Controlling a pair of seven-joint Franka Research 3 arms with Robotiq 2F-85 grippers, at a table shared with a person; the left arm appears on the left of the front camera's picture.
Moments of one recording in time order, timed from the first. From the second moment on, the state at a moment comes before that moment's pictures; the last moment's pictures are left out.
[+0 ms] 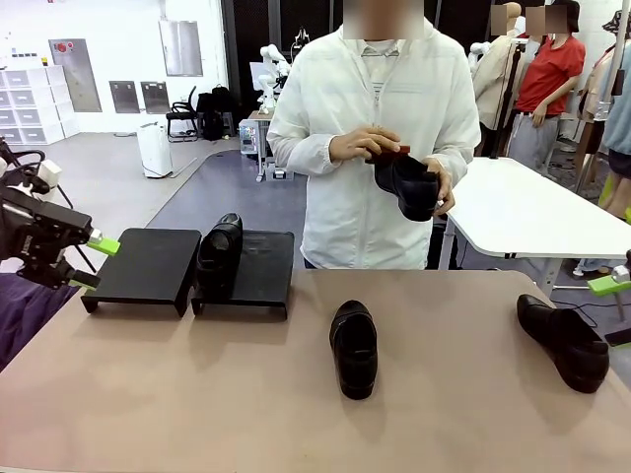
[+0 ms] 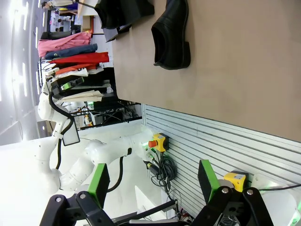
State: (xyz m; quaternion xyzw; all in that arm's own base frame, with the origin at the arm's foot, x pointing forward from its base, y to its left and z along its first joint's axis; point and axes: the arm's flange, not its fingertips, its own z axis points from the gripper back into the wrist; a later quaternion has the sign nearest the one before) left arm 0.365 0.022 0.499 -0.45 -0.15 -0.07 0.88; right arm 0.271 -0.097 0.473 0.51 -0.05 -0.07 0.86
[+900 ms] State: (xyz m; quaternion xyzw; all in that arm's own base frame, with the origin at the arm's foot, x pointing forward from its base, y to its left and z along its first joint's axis) left arm 0.366 0.021 0.499 -0.45 -0.15 -0.07 0.88; right arm 0.277 -0.091 0.470 0.48 -0.05 -0.06 0.88
